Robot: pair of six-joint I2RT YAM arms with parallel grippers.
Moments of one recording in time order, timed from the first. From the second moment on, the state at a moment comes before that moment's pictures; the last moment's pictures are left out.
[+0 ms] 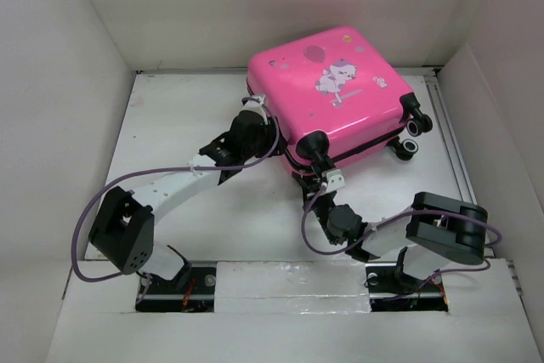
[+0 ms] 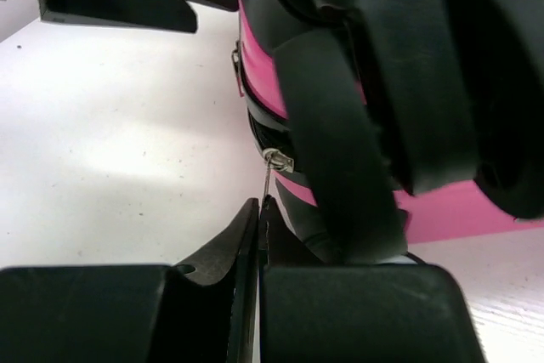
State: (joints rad) left arm -0.68 1.43 1.00 -0.08 -0.08 -0.61; right arm 1.17 1.53 0.28 1.28 0.77 0.14
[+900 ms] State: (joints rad) left arm -0.62 1.24 0.78 0.09 0.14 -0.62; right arm 1.16 1.46 0.47 1.21 0.38 0.28
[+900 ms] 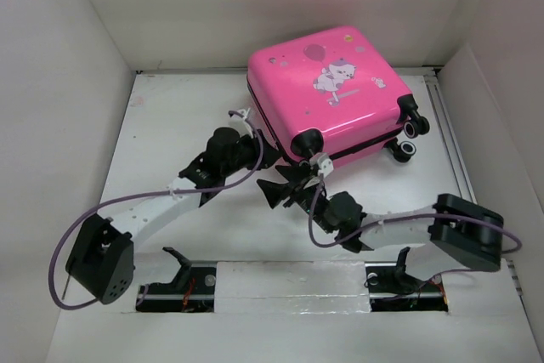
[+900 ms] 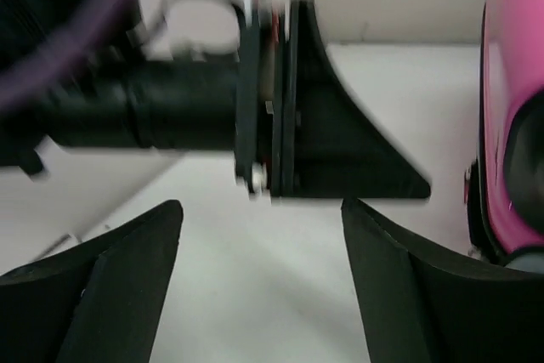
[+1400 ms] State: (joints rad) left arm -0.66 1.21 0.50 0.39 0.19 -0.67; right arm 1.19 0.83 0.62 0.38 0.54 0.43
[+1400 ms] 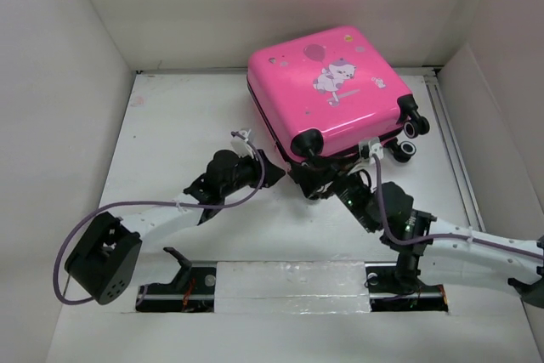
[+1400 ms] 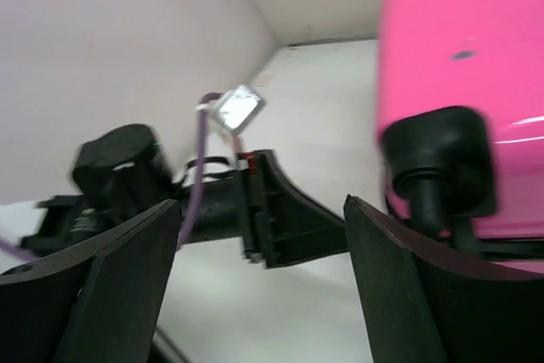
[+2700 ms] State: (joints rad) left arm -0.71 1.48 0.67 0.46 0.16 -0.60; right arm 0.78 1.17 0.79 0.01 0.26 0.45
